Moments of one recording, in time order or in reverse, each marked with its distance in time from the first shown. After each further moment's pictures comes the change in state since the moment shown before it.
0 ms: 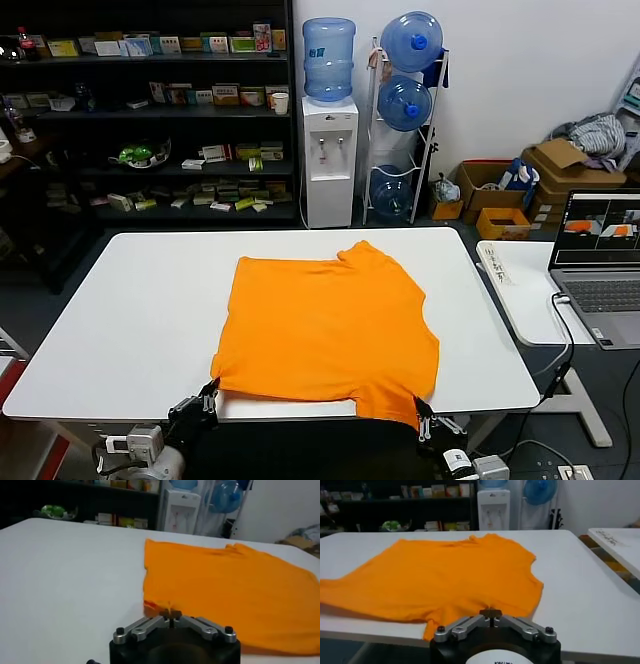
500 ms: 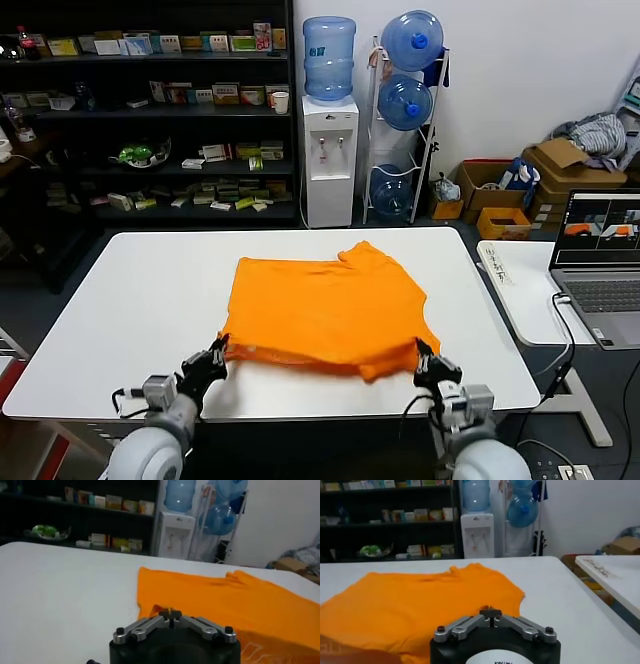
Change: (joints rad) left arm -0.262 0.000 0.069 0.145 -0.038 -0.016 0.028; right arm 0.415 -0.022 -0.094 -0.222 0.135 -0.034 0.105
